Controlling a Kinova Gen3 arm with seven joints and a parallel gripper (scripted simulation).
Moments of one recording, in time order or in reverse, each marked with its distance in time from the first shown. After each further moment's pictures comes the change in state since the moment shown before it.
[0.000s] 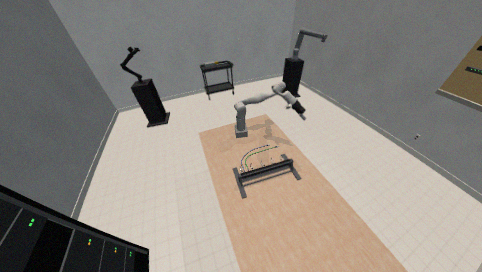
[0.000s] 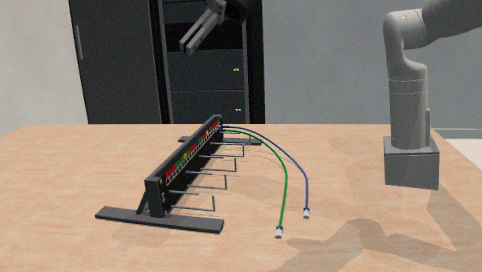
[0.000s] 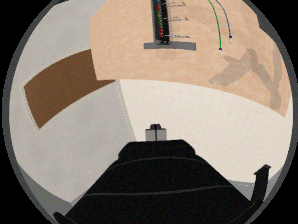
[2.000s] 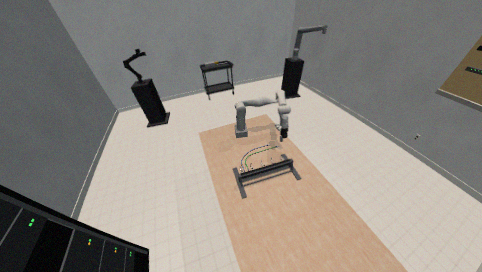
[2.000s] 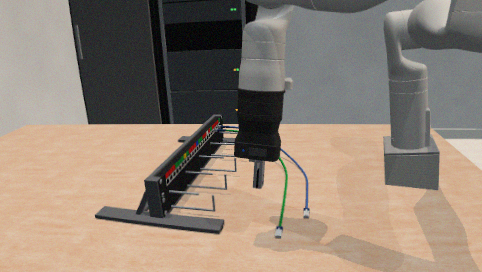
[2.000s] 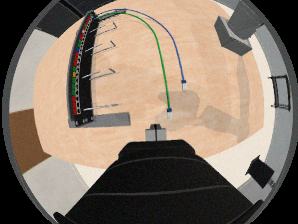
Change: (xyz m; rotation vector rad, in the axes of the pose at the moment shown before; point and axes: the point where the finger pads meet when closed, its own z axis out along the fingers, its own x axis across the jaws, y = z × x) arm 0.192 -0.223 0.057 0.510 0.519 0.271
